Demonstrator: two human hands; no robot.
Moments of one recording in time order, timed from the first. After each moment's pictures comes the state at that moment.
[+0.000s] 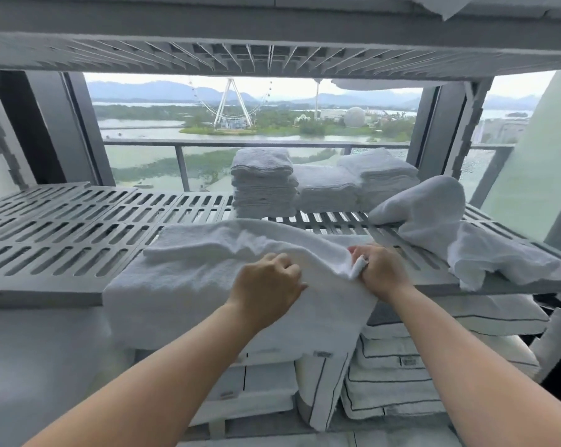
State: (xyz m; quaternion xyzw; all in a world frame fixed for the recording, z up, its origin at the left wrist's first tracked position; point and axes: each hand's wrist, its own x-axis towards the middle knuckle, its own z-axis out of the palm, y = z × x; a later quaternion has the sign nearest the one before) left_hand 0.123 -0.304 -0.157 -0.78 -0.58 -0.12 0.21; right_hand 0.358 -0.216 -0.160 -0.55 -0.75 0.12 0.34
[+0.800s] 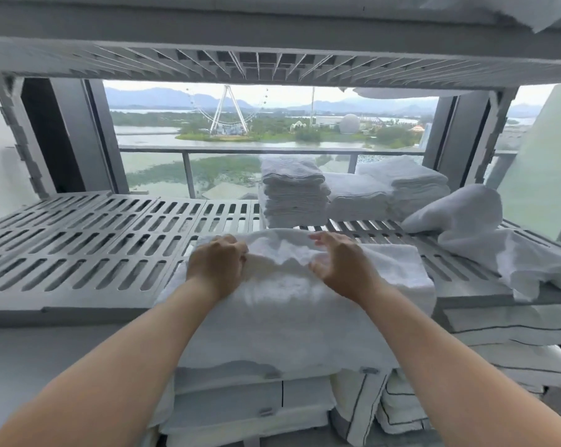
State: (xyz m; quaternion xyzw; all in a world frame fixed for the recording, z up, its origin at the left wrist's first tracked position) left_hand -0.050 -0.263 -0.142 -0.69 -0.67 -0.19 0.18; right_hand 0.209 -0.238 -0.131 -0.48 -0.82 0.06 0.31
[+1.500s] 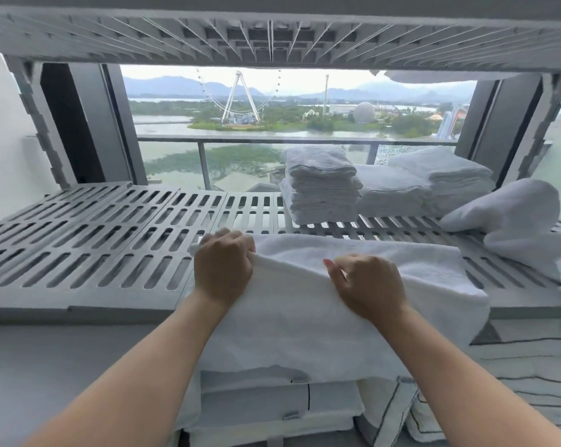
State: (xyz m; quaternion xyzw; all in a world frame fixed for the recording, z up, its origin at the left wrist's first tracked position) left_hand -0.083 -0.271 -0.150 -0.64 -0.64 -0.35 0.22; right_hand 0.171 -0.236 -0.165 -0.48 -0.80 -0.19 0.30
